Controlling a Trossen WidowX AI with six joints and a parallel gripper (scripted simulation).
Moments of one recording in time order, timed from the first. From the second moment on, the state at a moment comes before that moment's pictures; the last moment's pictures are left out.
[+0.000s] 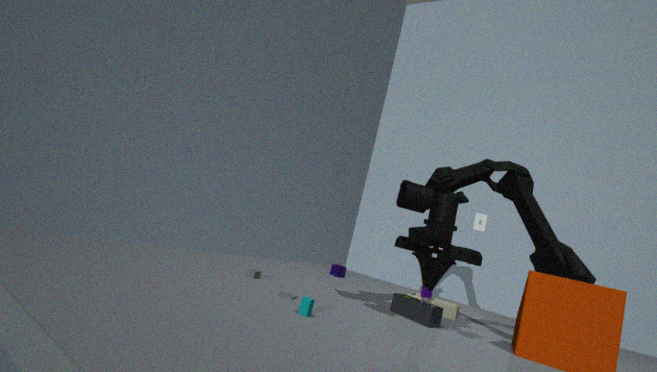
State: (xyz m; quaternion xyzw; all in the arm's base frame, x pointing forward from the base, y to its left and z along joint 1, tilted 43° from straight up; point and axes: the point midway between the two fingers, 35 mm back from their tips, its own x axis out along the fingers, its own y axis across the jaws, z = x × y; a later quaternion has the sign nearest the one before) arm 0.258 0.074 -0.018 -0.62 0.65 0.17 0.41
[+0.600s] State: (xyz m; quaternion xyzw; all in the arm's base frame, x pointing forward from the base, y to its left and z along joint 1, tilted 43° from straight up) arm 0.256 0.086 -0.004 -0.62 0.65 0.17 0.41
